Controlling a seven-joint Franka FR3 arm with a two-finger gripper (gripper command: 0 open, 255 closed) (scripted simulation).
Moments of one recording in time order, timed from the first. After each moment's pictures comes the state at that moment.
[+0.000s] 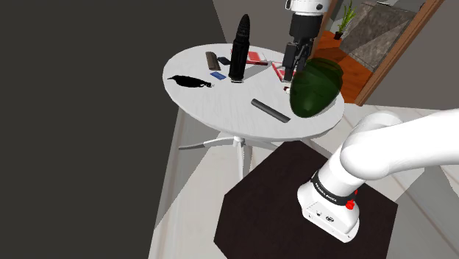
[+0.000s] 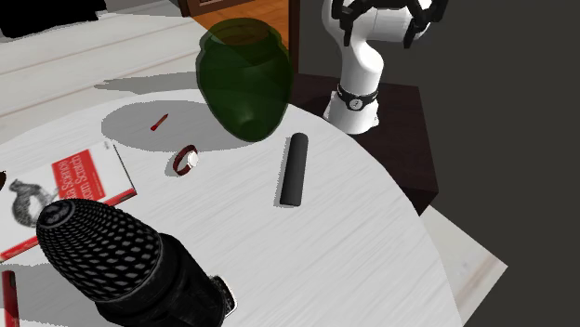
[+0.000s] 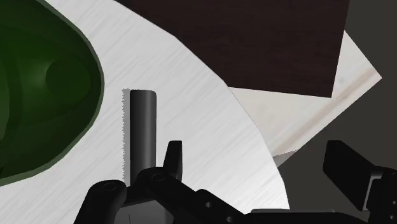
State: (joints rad) arm -0.02 -0.77 -0.01 -2.42 -0.02 1.50 -0.13
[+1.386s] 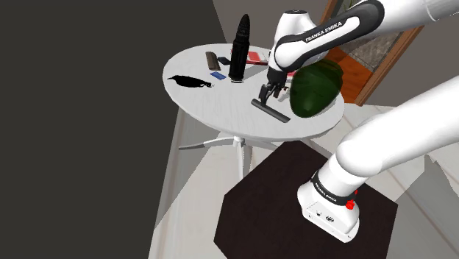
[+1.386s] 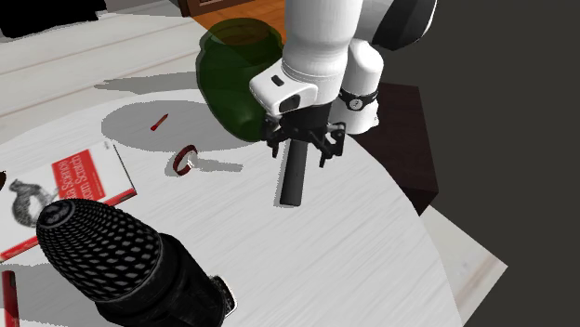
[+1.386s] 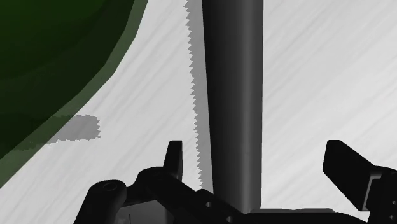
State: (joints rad) arm -0.14 -0.38 -0.13 -2.69 -0.17 2.32 -0.14
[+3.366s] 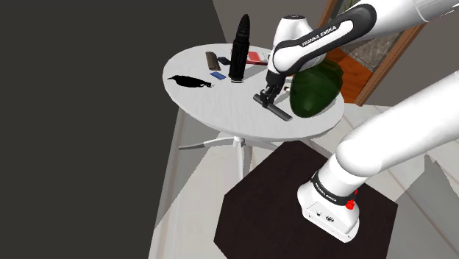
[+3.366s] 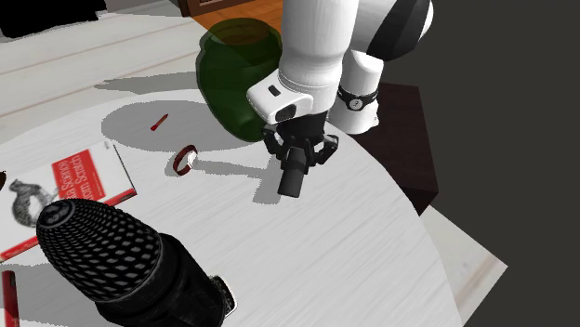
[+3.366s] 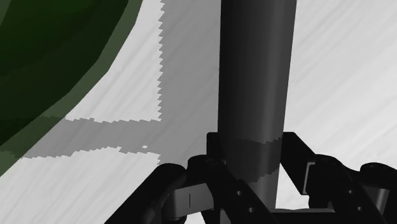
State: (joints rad) arm -0.15 -0.34 -0.14 -2.70 -0.18 2.38 -0.15
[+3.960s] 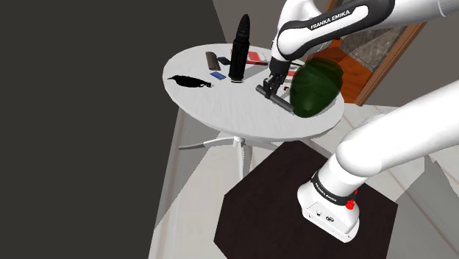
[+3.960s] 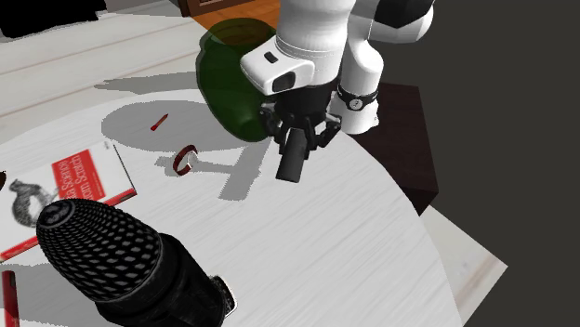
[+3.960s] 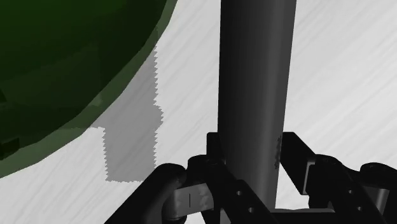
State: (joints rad) arm -0.14 -0.42 -0.14 -2.63 -0.17 2.23 -0.16
